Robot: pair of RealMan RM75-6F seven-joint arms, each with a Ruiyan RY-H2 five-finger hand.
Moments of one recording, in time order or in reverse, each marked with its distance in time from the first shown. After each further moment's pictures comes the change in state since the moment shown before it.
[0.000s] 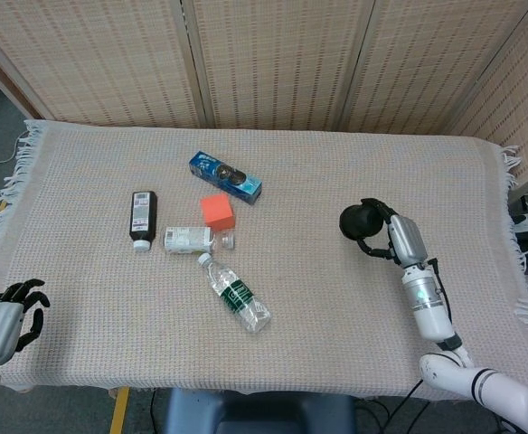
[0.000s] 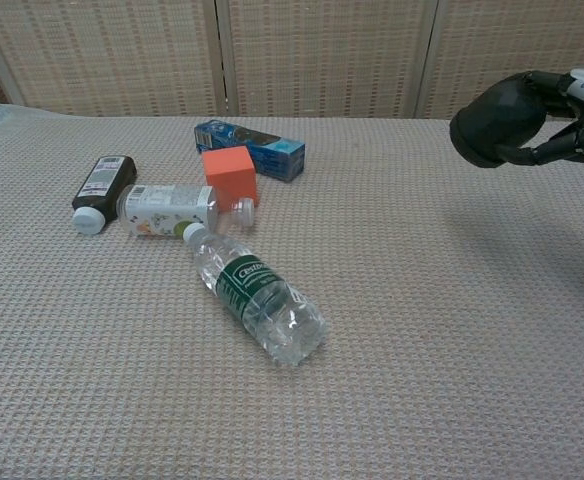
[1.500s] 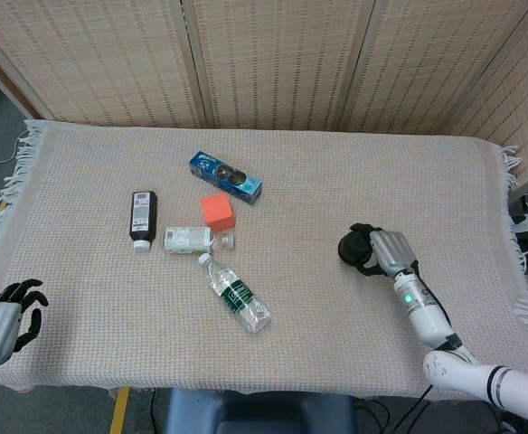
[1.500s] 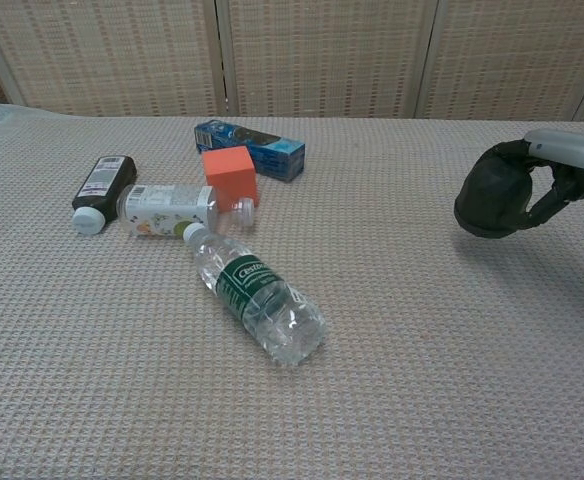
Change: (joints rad) left arm 0.002 0.008 -0.001 -0.014 -0.006 -0.003 0.008; right arm 0.063 0.153 -0.032 -0.285 0.352 -0.242 -0.743
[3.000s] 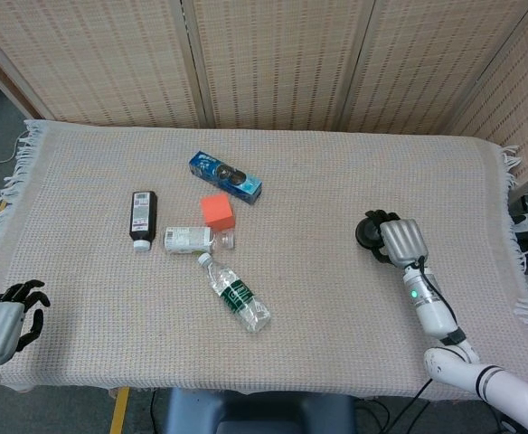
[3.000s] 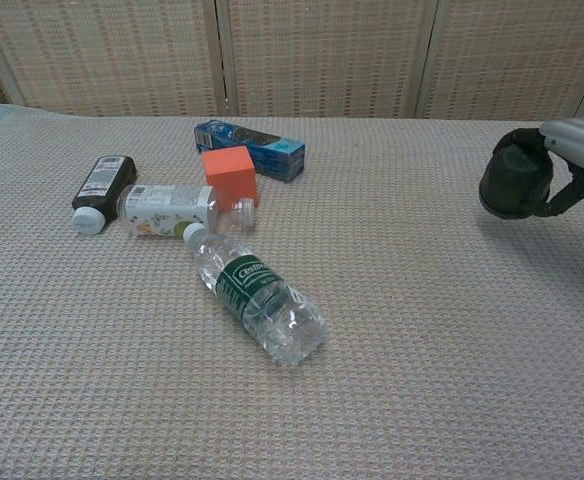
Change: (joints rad) left arm -0.005 0.003 0.001 -0.006 -0.016 -0.023 0.012; right arm -0.073 -0.146 0.080 0.304 -0.308 0.057 -0.009
